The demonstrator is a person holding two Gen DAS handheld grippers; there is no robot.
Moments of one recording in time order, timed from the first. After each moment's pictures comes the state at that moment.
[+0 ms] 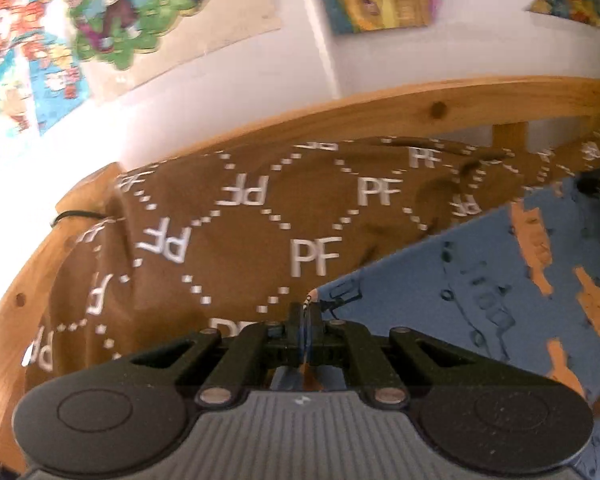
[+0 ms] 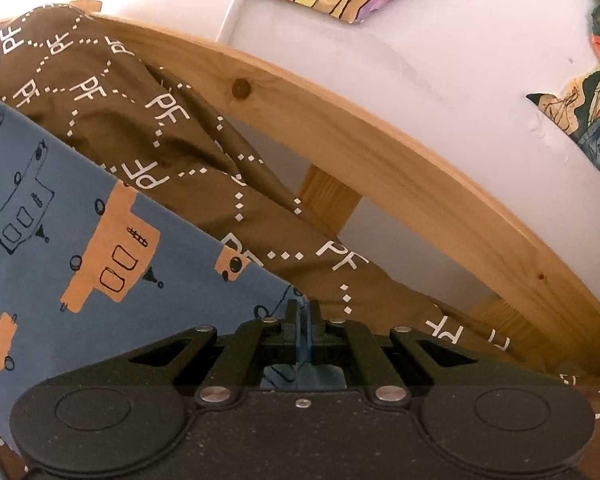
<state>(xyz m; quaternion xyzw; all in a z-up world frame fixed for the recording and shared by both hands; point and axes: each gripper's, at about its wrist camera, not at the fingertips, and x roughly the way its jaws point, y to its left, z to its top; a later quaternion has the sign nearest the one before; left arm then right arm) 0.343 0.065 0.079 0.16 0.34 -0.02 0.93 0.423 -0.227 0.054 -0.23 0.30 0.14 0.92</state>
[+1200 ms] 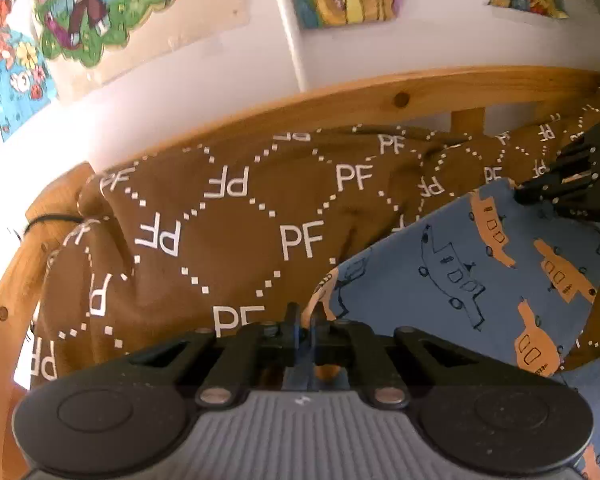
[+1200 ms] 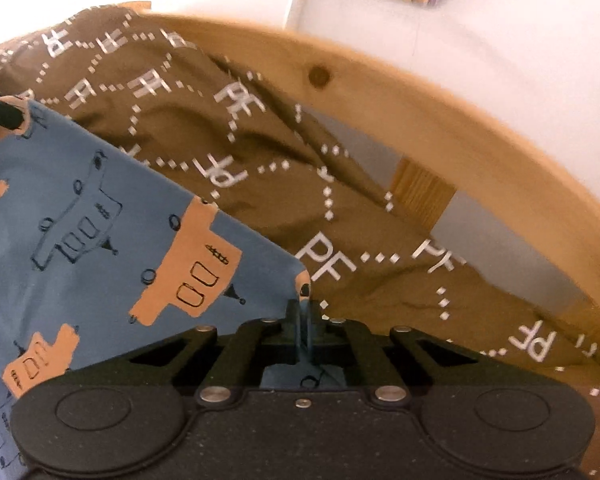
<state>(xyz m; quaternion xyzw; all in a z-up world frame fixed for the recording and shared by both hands) 0.329 0.083 0.099 0.16 0.36 -0.08 0.91 0.422 -0.204 0.052 -0.19 0.33 0.23 0.89</state>
